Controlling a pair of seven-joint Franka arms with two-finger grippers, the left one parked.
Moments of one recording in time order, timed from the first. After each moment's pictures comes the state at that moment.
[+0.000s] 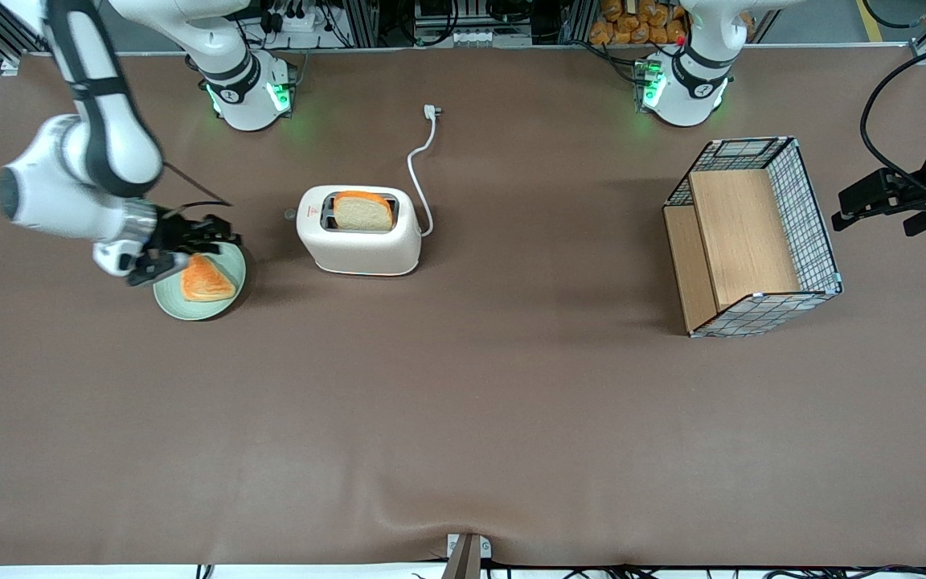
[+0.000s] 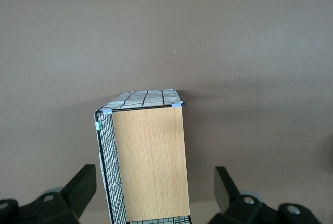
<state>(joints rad) 0.14 0.04 -0.24 -2.29 0.43 2.03 -0.58</state>
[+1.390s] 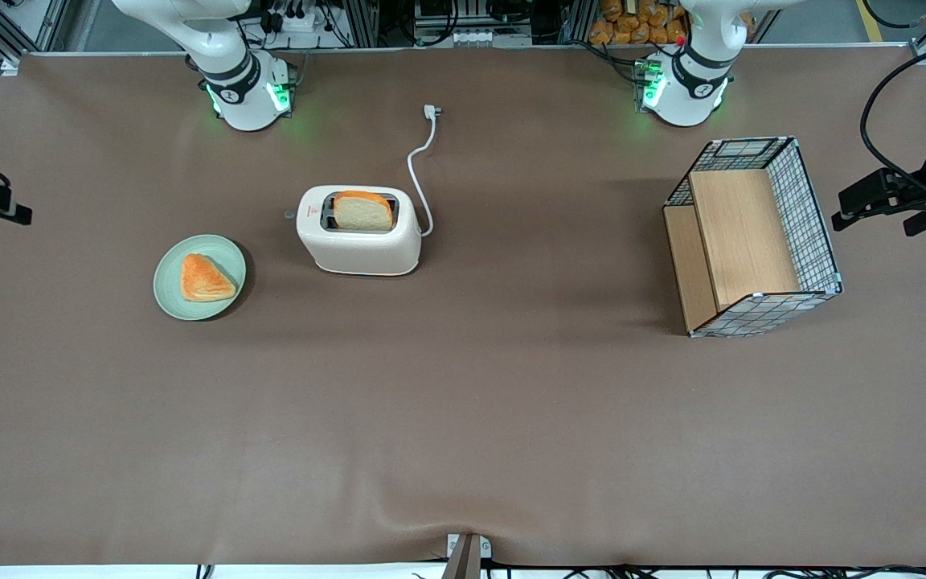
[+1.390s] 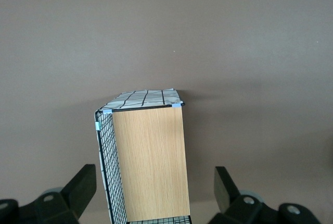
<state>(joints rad) 0.02 0.21 -0.20 -1.18 0.16 1.24 -0.14</state>
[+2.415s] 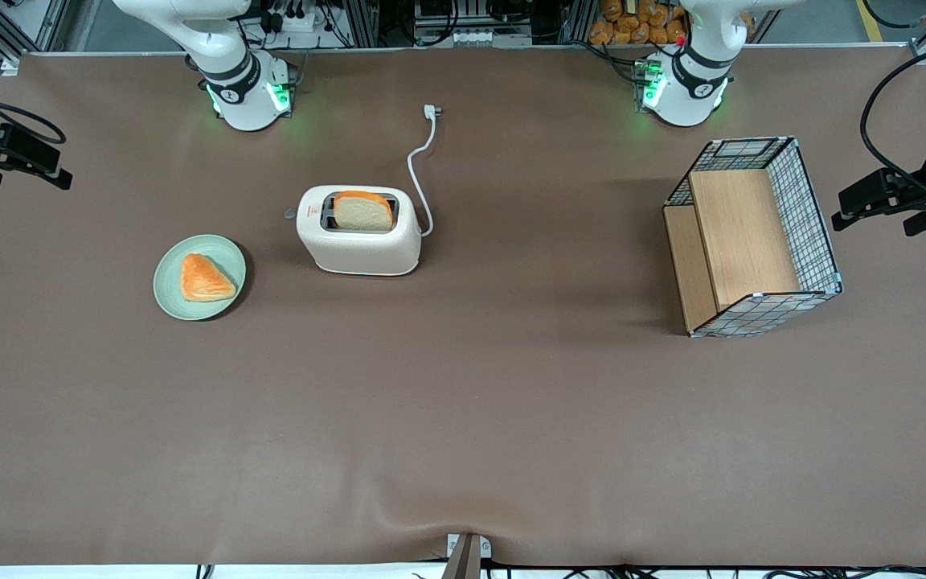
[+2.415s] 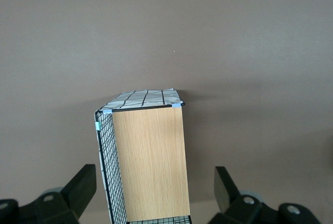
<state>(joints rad) -0.01 -0.03 -0.02 -1.48 0.06 1.39 0.03</state>
